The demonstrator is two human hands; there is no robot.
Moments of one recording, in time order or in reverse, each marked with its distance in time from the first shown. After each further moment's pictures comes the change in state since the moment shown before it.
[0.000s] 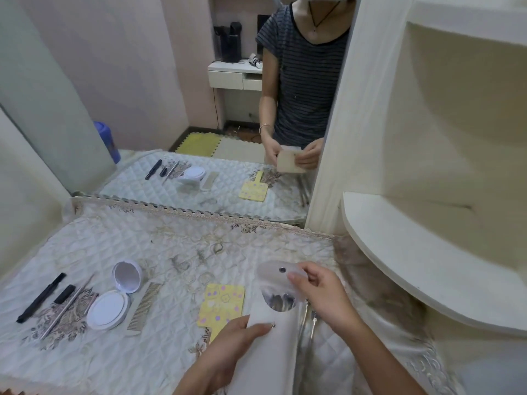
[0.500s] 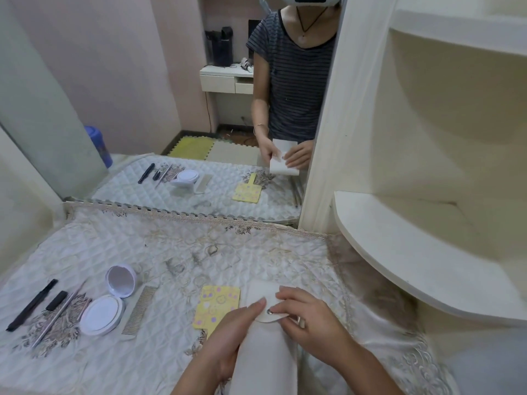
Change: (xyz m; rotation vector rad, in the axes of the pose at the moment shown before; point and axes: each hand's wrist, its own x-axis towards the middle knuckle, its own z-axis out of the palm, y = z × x) left_hand 0.006 0.011 0.006 -0.226 -0.041 0.003; right_hand -0.035 0.026 0.006 -0.554 -0.185 -0.274
